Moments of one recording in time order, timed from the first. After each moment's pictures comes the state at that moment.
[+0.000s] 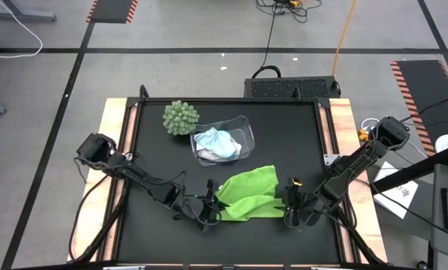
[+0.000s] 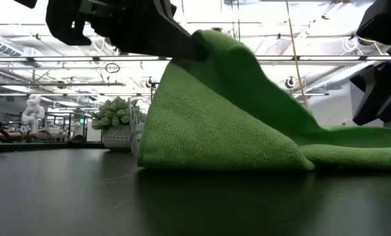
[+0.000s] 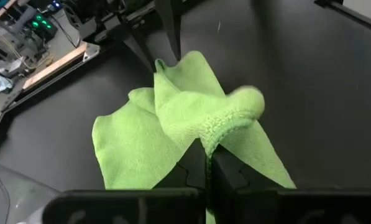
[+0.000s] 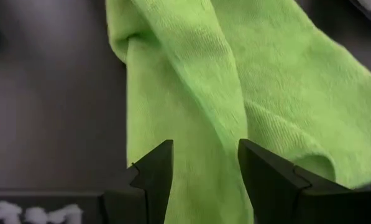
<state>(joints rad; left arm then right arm) -0.48 1.76 0.96 0.28 -0.39 0.25 0.78 1.32 0.50 -0.15 0.56 0.74</state>
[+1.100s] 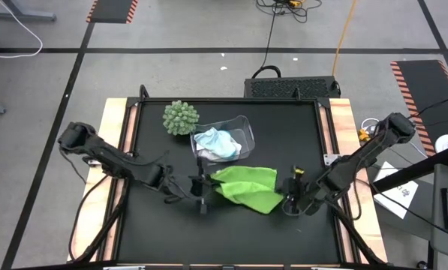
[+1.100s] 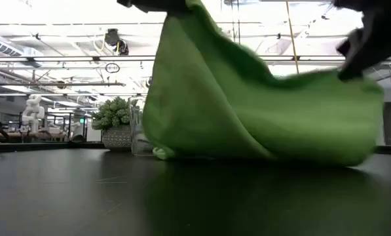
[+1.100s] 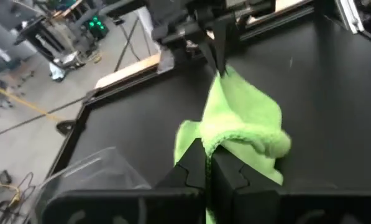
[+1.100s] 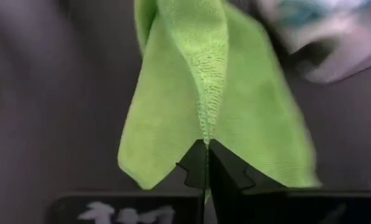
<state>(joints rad) -0.39 1.49 0.96 0.11 -0.47 0.23 0.67 1.16 0.67 -0.48 0.56 0.70</state>
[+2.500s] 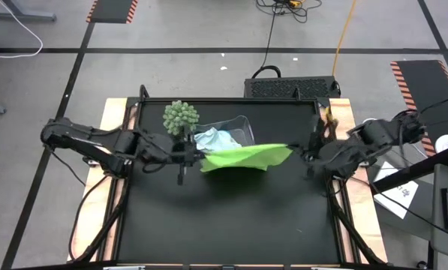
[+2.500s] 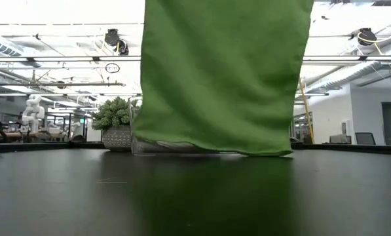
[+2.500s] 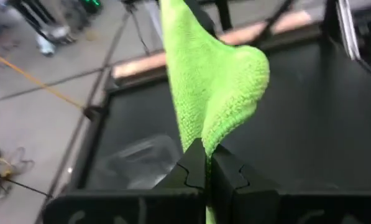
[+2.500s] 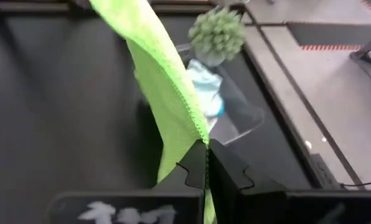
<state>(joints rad) -0.22 1.26 1.24 -0.45 -0.31 0.17 0.43 1.14 1.49 -1.21 0.62 0.39</state>
